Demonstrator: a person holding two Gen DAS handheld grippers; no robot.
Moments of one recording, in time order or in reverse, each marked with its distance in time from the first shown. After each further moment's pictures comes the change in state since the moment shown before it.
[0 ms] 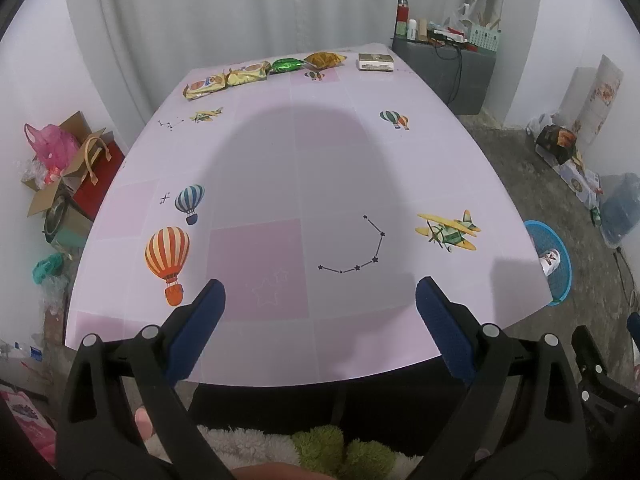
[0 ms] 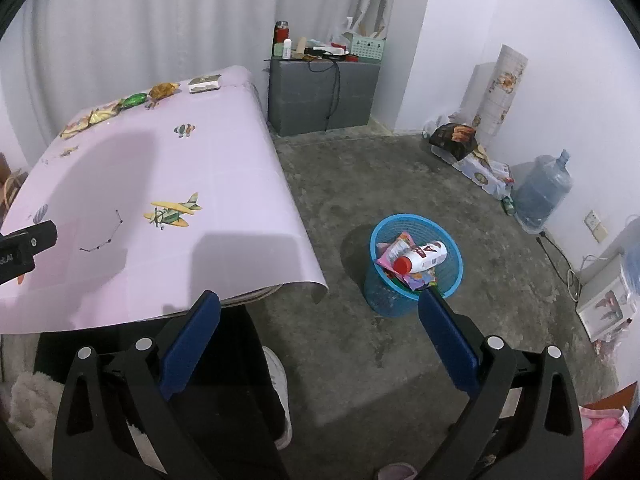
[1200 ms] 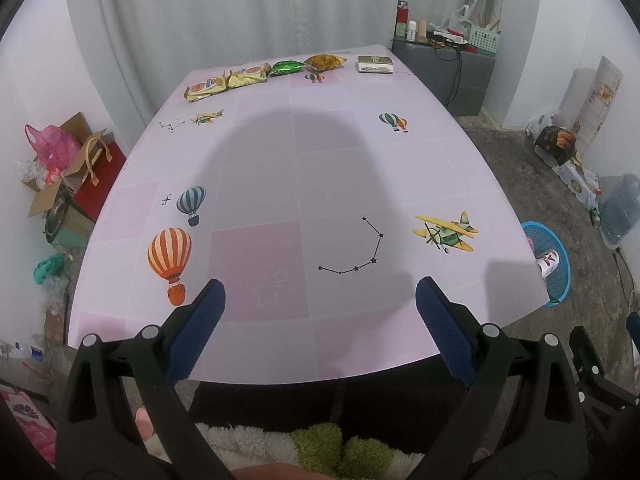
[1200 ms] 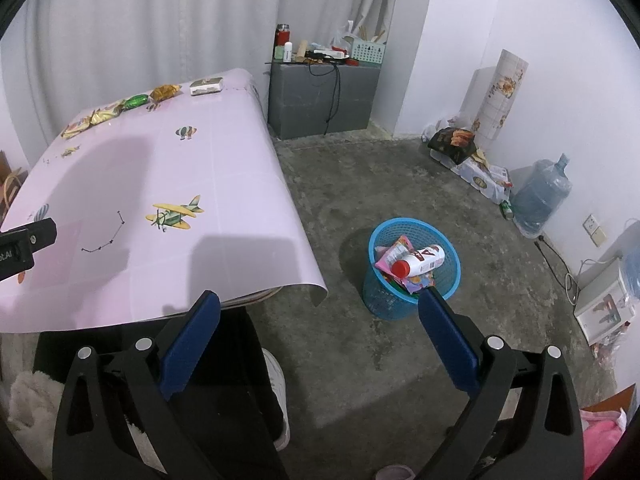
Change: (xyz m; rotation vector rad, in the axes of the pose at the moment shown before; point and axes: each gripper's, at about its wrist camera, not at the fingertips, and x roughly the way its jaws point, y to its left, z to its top) left arm -0.004 0.001 0.002 0.003 -0.007 -0.003; right arm -0.005 0.001 0.002 -0.004 -0.008 -0.003
